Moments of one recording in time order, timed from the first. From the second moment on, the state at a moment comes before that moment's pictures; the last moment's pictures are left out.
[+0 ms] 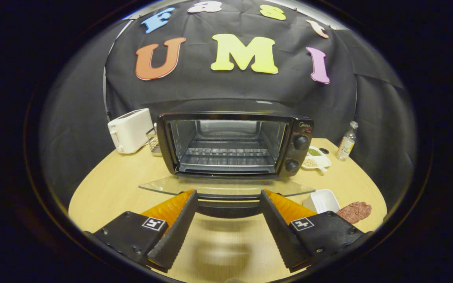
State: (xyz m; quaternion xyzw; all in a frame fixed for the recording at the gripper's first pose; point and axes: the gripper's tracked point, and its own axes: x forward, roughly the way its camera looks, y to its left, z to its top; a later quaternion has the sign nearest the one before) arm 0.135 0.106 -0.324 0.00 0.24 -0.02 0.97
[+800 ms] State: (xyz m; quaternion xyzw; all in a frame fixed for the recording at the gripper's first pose) arm 0.101 0.105 -0.407 -0.02 0.34 -0.01 0.94
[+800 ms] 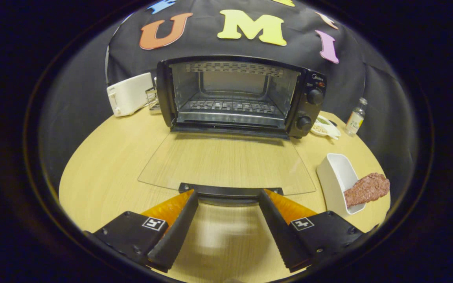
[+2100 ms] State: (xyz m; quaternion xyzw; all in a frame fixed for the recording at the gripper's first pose) arm 0.041 -0.184 -0.347 0.11 0.37 0.04 0.92
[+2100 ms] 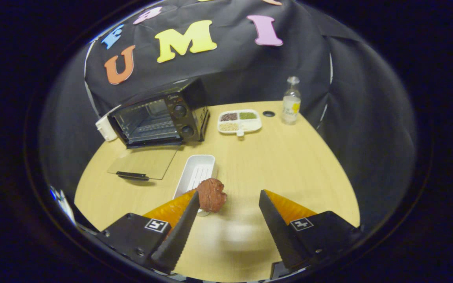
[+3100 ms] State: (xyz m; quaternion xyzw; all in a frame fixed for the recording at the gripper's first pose) arm 0.062 -0.156 -0.373 0.32 0.47 0.20 0.80
